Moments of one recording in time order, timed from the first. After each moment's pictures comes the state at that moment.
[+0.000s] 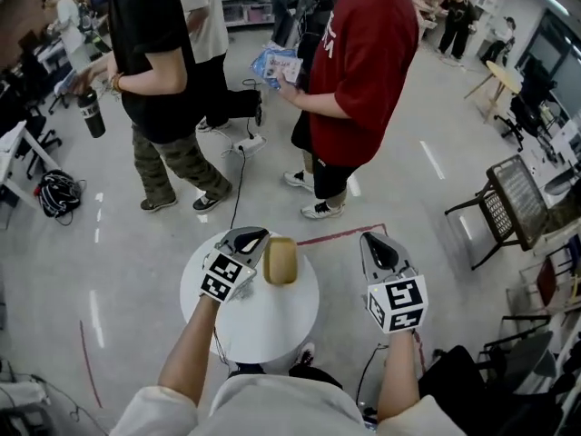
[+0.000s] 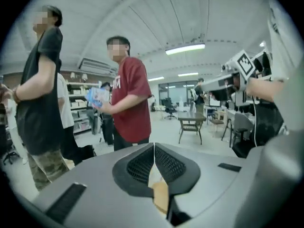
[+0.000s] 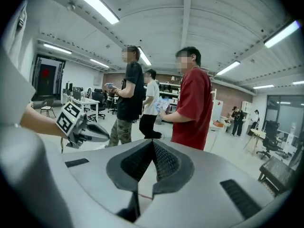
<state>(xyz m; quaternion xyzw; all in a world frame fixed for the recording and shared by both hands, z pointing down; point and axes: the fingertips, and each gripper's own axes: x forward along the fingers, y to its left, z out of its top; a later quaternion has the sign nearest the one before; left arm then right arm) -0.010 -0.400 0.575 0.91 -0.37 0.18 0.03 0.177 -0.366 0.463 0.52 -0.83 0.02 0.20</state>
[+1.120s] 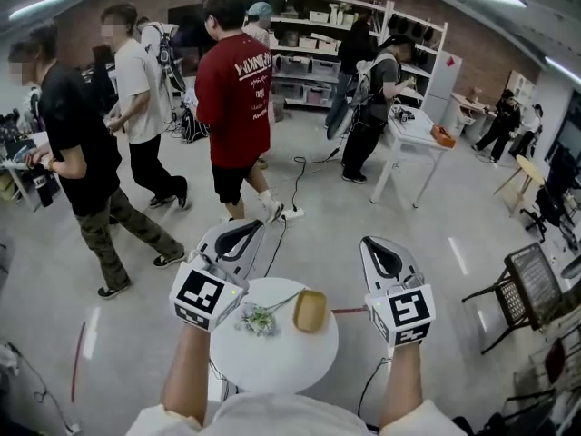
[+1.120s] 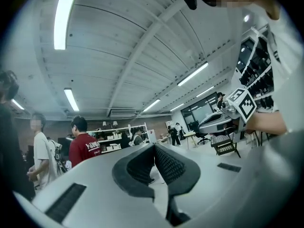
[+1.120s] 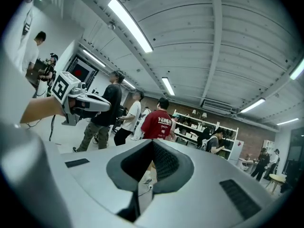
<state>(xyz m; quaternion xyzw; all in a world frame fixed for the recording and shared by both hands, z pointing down) -0.149 -0.275 0.269 0.83 -0.53 0.04 -0.15 0.030 -0.304 0.281 0.41 -0.89 -0.16 0.12</state>
